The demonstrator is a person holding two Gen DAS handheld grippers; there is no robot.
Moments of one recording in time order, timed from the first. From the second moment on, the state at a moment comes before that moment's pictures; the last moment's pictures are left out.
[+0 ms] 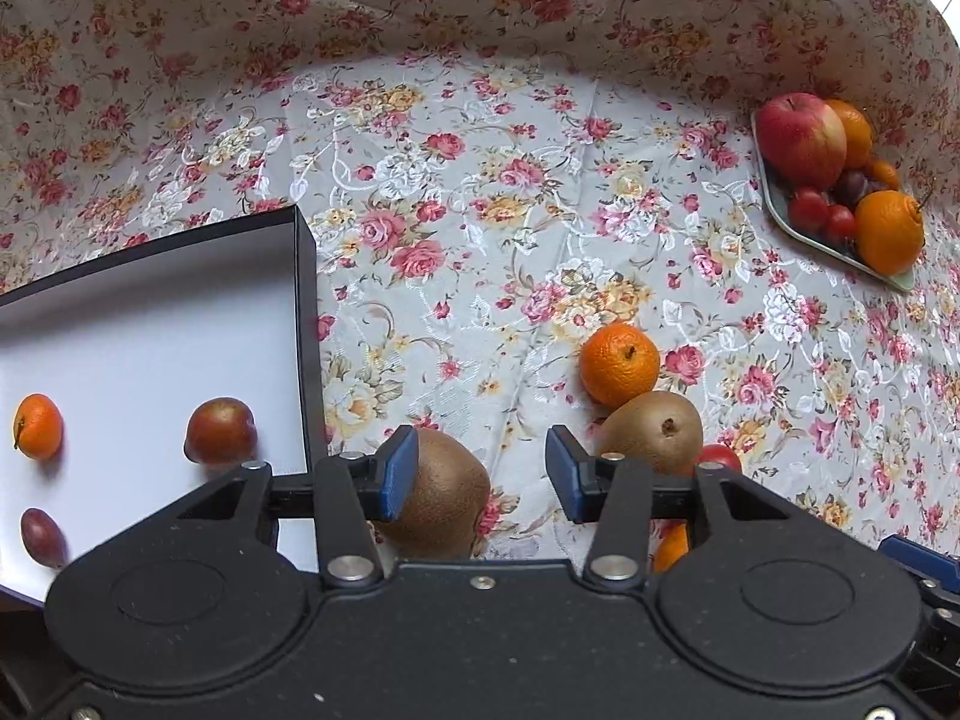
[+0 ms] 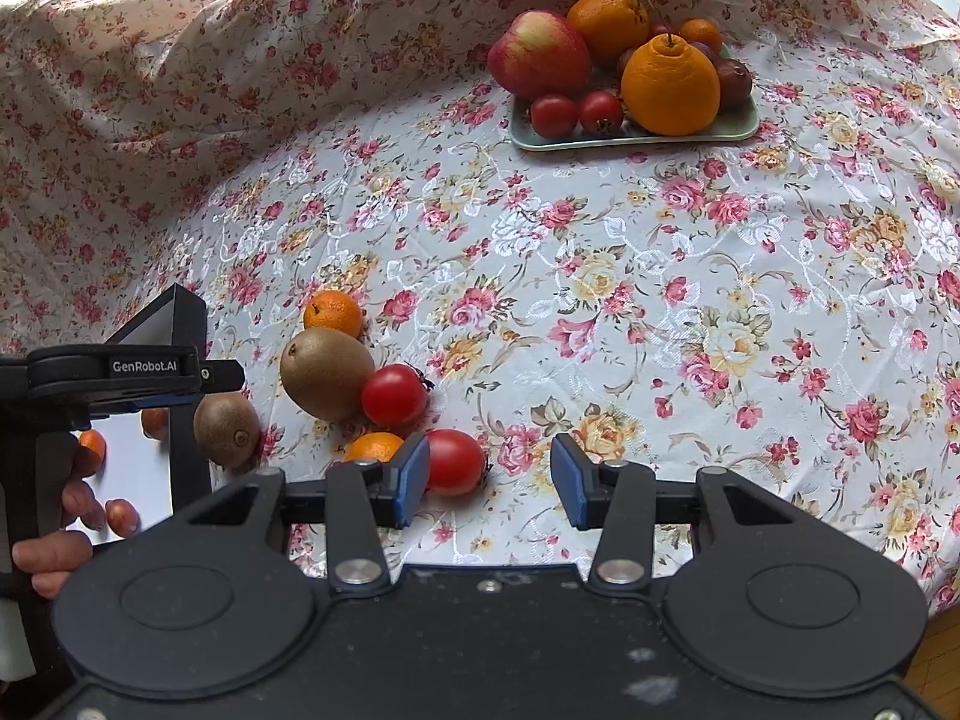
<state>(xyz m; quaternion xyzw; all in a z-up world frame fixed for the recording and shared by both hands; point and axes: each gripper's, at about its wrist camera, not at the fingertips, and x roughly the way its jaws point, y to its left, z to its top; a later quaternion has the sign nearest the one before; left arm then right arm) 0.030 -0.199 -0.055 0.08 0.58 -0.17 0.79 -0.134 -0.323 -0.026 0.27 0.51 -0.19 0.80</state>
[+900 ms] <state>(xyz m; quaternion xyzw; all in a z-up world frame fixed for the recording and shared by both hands) 0.003 -0.268 -0.060 0.11 0.56 -0.20 0.79 -0.143 -0.334 -0.034 0.28 0.51 -0.21 0.79</state>
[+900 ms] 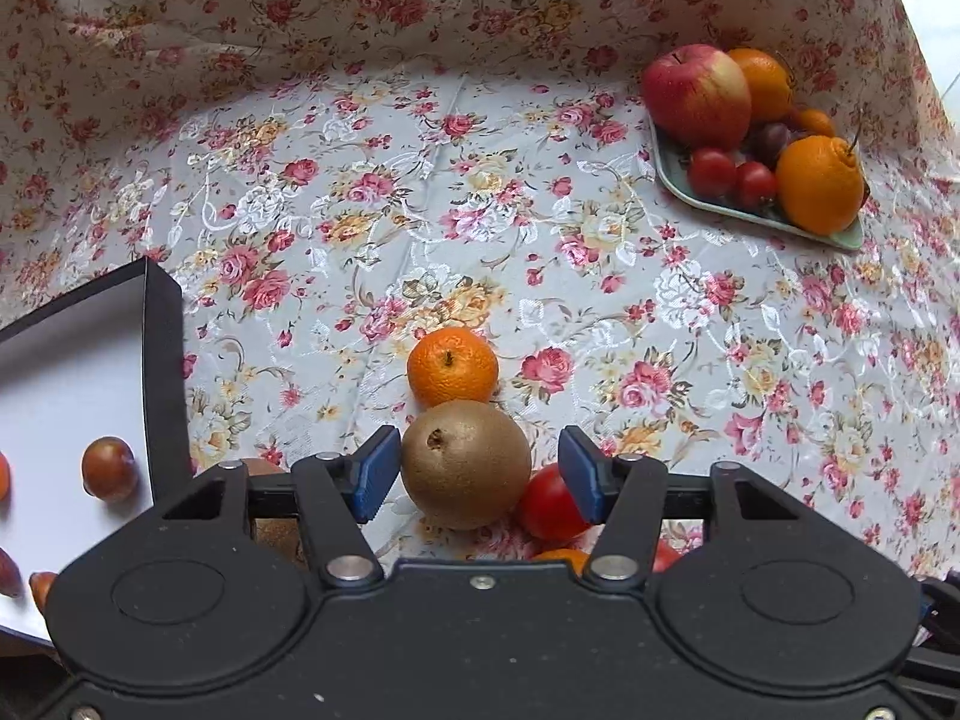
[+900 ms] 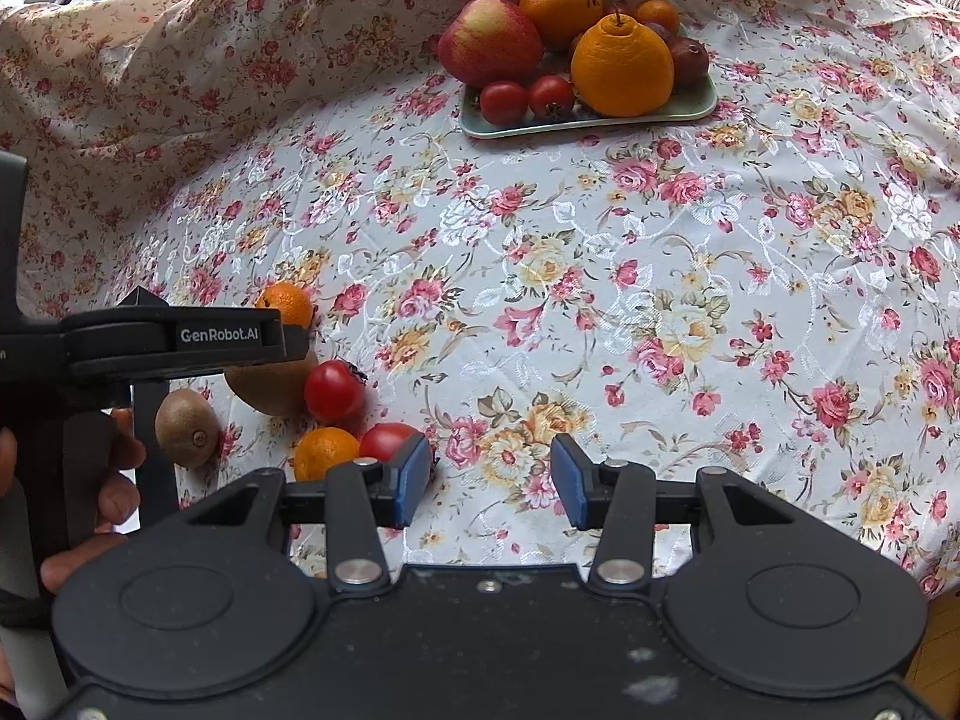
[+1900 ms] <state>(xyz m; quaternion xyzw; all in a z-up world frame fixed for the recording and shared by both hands) 0.019 -0.221 -0.046 0.03 0.56 -0.20 0.81 -0.085 -0.297 -0.067 0.21 0.55 -0.19 0.79</state>
